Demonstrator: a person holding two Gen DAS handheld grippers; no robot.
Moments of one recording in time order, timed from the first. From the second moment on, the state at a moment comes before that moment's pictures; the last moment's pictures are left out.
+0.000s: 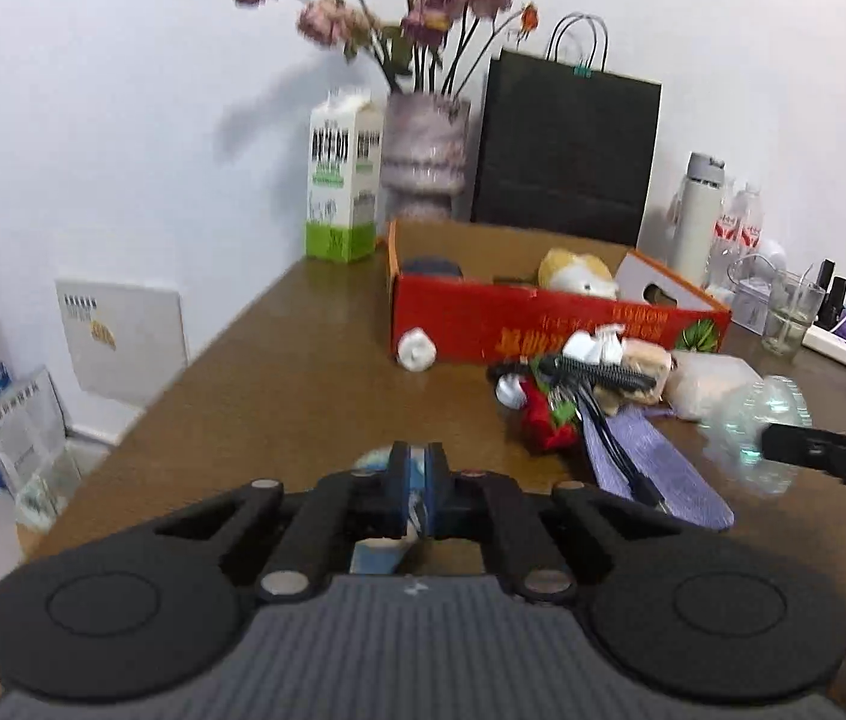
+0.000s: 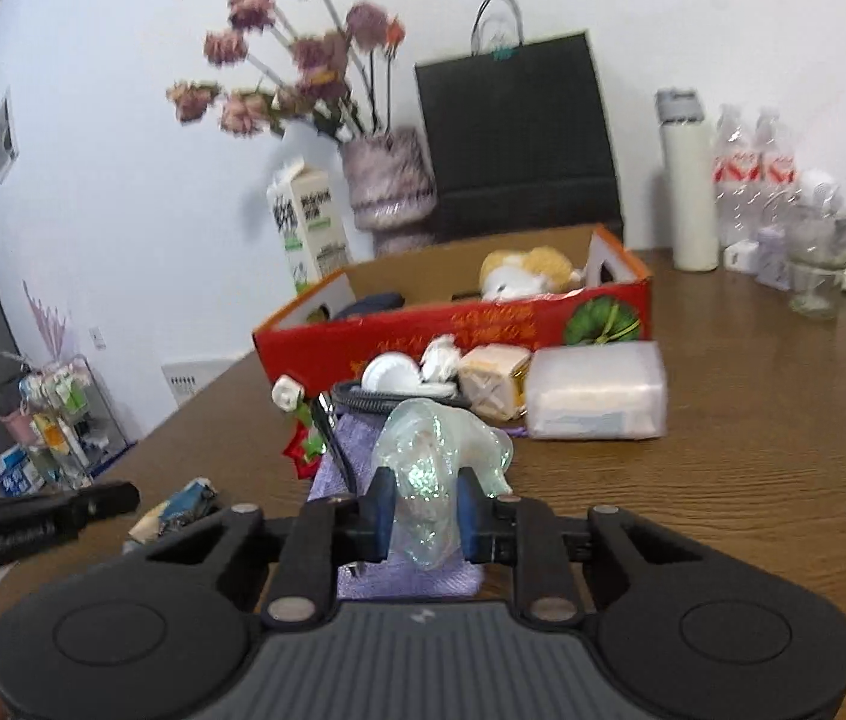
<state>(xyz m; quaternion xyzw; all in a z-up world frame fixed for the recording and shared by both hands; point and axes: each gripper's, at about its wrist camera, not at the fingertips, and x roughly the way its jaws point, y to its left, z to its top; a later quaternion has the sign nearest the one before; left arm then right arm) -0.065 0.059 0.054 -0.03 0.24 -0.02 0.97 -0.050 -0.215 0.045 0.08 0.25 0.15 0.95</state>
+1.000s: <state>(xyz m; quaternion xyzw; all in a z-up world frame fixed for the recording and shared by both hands) 0.190 0.019 0.119 -0.10 0.28 -0.08 0.95 0.126 -0.204 0.130 0.08 0.22 0.20 0.95</state>
